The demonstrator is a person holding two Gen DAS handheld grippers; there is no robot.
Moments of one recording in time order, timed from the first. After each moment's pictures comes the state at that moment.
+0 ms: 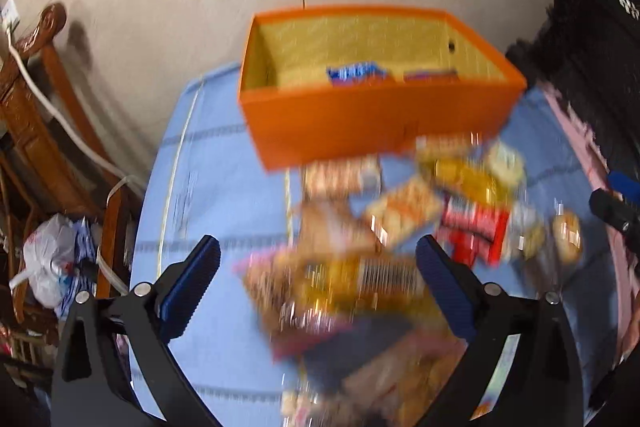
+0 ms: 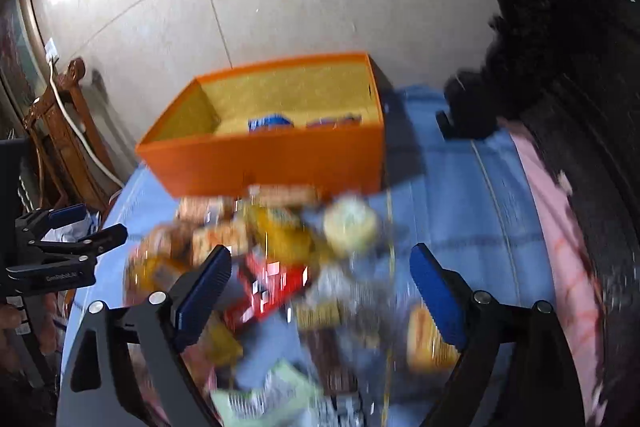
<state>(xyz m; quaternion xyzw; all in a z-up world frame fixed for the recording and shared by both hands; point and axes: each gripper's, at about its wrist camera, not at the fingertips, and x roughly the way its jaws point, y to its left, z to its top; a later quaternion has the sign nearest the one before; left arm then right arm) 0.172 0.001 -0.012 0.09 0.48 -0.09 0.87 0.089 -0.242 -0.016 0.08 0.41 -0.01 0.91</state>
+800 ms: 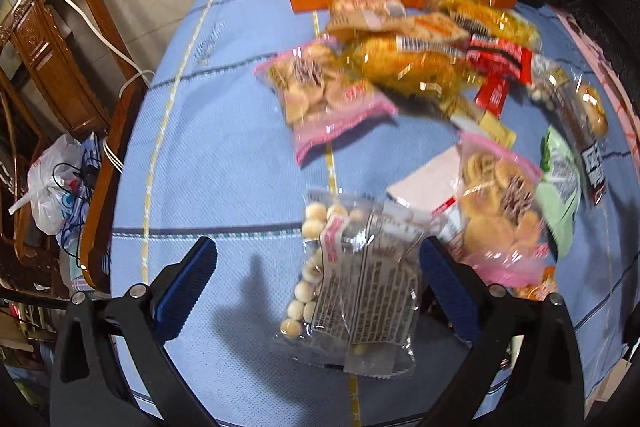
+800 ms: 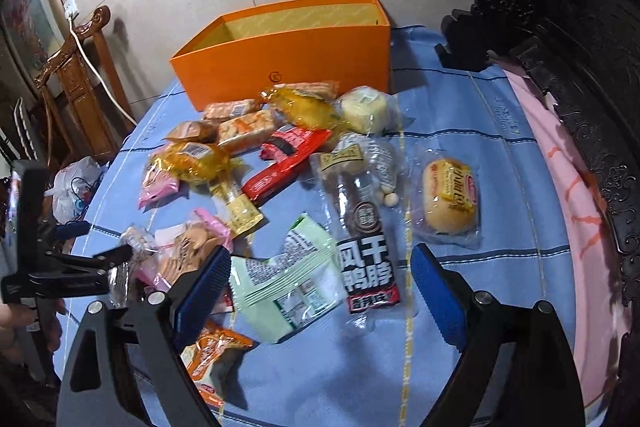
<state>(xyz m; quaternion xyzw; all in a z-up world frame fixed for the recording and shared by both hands) 0.075 0.054 -0.086 0.10 0.56 -0.07 0.82 0.005 -0.209 -0.042 0.08 0.45 0.01 0.89</state>
